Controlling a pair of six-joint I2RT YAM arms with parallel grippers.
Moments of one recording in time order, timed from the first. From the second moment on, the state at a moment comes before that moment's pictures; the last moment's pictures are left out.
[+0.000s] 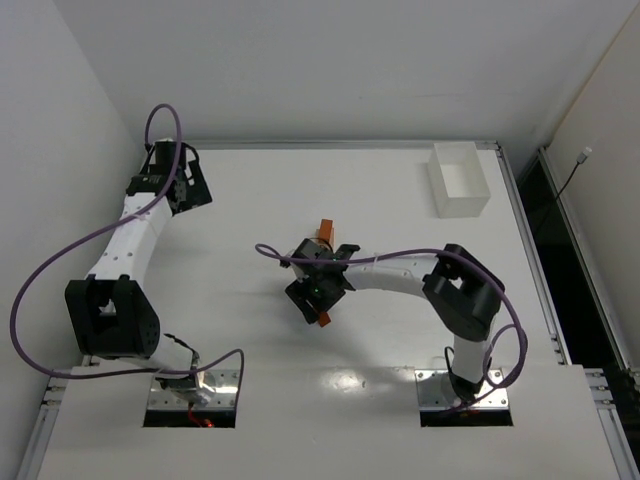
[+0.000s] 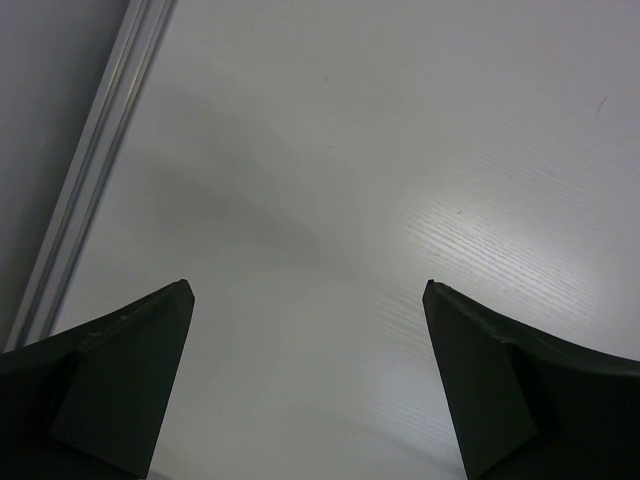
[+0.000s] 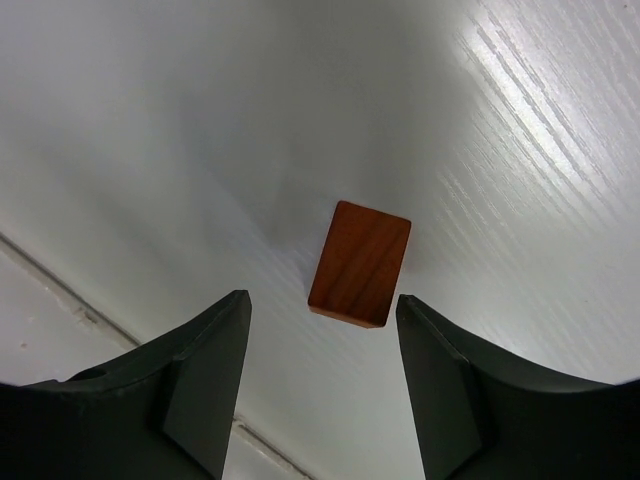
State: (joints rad) left arm 0.02 1.49 1.33 -0.68 -0.36 -0.31; right arm 0.97 1.86 1.17 -0.50 -0.11 0.21
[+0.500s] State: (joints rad) left arm 0.06 1.49 1.33 -0.69 -0.34 -0.31; right arm 0.95 1.90 1.17 -0.51 -0.07 0.23
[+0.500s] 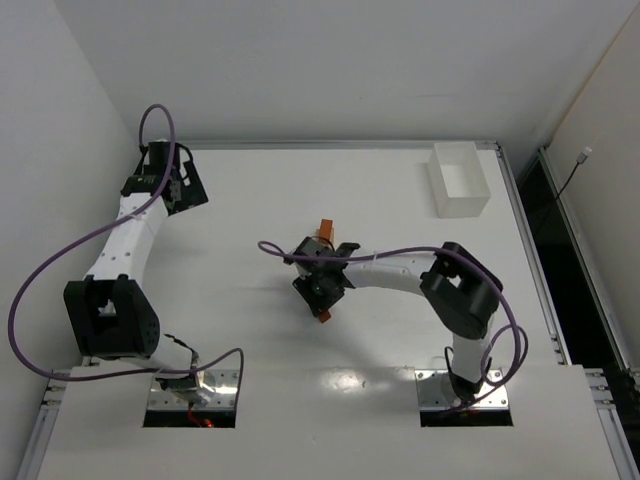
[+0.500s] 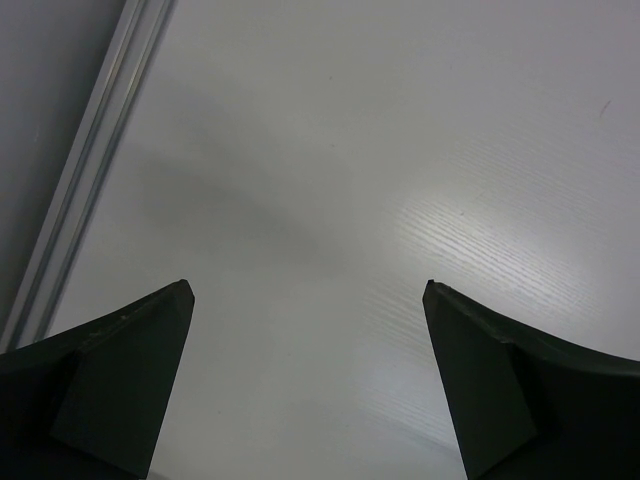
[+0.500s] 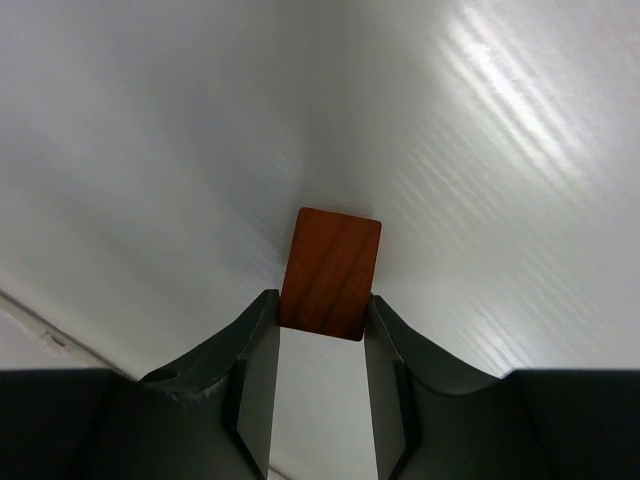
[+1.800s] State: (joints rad) left arm 0.03 1.53 1.38 -0.66 -0.26 -0.34; right arm 0.67 1.96 1.76 -0.69 0.15 0.59
